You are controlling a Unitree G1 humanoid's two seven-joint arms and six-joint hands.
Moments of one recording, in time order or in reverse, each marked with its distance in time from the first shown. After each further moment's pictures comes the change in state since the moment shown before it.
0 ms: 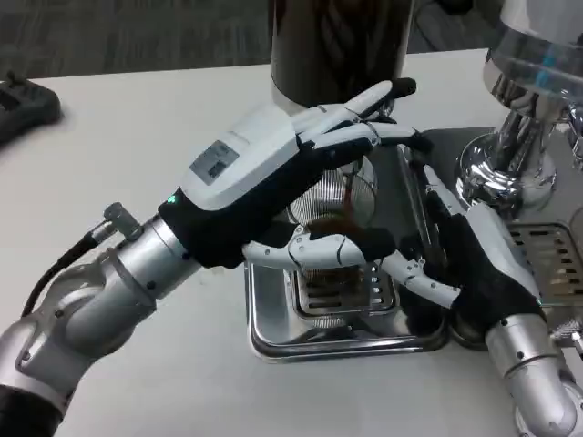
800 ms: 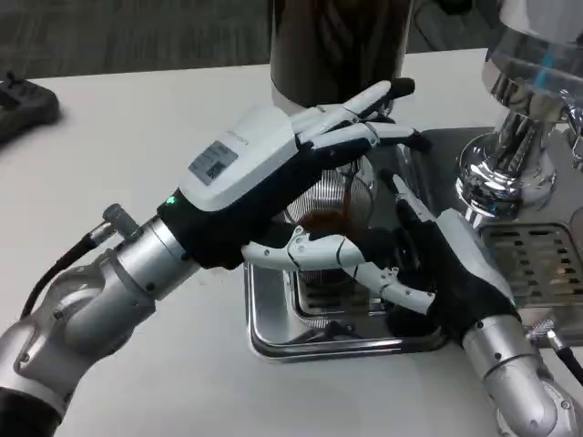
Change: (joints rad) left arm 0.007 0.004 0.001 -0.013 0.001 0.009 0.006; right arm -0.008 0.032 0.035 -0.015 -0.015 0.033 0.049
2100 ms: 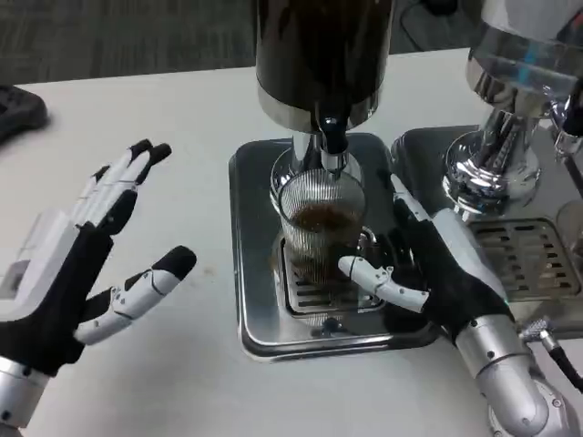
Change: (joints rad) left arm 0.504 0.030 0.339 -0.092 -0.040 0.146 0.150; right arm -0.013 0.023 0.004 0.027 0.016 0.005 -0.015
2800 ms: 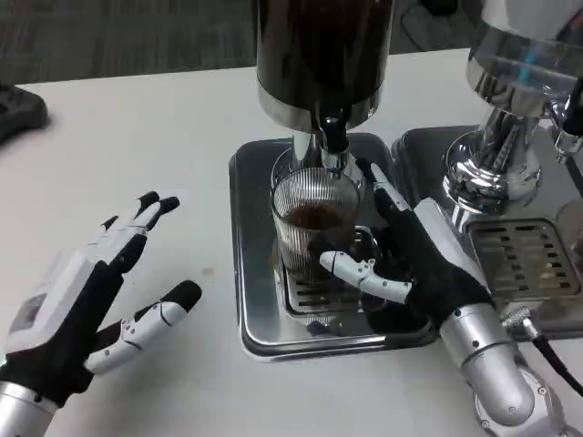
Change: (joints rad) left arm 0.023 0.000 -0.043 0.079 0.035 0.026 0.008; right arm -0.051 0.017 0.017 0.056 0.019 -0.056 0.000
